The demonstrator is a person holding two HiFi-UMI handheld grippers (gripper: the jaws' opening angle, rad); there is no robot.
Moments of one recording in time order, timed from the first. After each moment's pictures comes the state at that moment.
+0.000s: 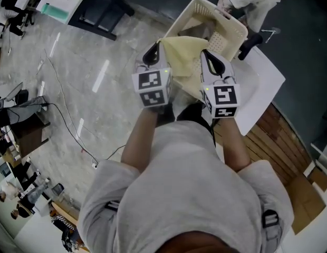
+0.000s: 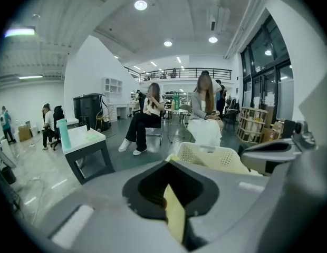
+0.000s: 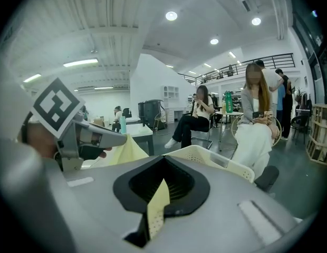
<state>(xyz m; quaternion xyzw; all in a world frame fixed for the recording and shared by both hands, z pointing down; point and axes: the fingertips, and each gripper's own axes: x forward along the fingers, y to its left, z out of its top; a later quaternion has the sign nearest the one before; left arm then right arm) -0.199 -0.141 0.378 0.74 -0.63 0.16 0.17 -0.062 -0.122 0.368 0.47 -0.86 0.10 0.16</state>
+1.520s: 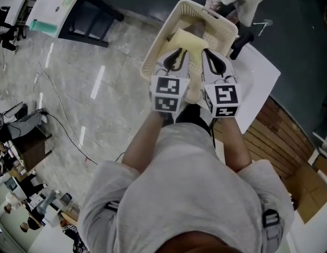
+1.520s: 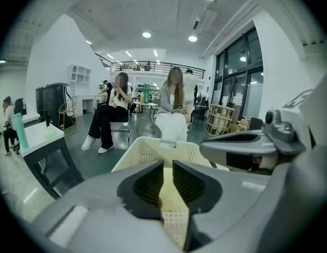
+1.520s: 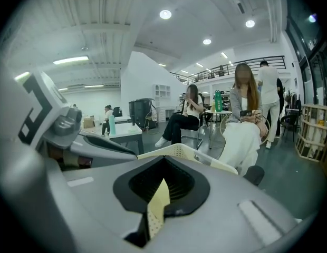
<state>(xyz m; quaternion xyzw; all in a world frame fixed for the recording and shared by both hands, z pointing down) -0.083 -0.143 0.395 0.84 -0.48 0.18 0.18 -0.025 -0.142 0.368 0.51 -0.84 0.11 0.16</state>
